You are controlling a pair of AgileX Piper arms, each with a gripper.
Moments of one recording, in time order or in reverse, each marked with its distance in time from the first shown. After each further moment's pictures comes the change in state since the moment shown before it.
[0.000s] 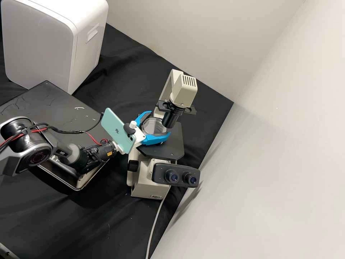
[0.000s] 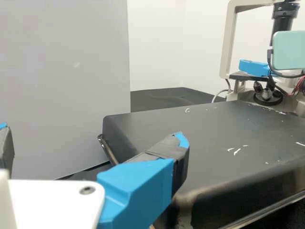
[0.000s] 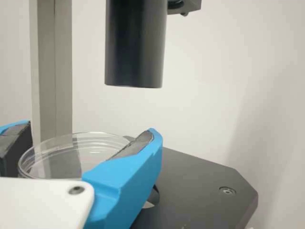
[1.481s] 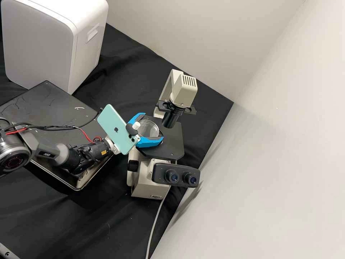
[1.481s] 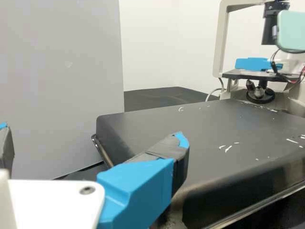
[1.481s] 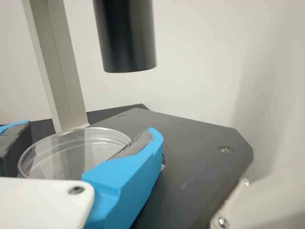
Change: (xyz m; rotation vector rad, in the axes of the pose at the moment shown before) left arm -0.001 -0.001 0.004 0.013 -0.023 -0.008; right arm -0.025 0.023 -0.019 0.130 -0.014 -0.055
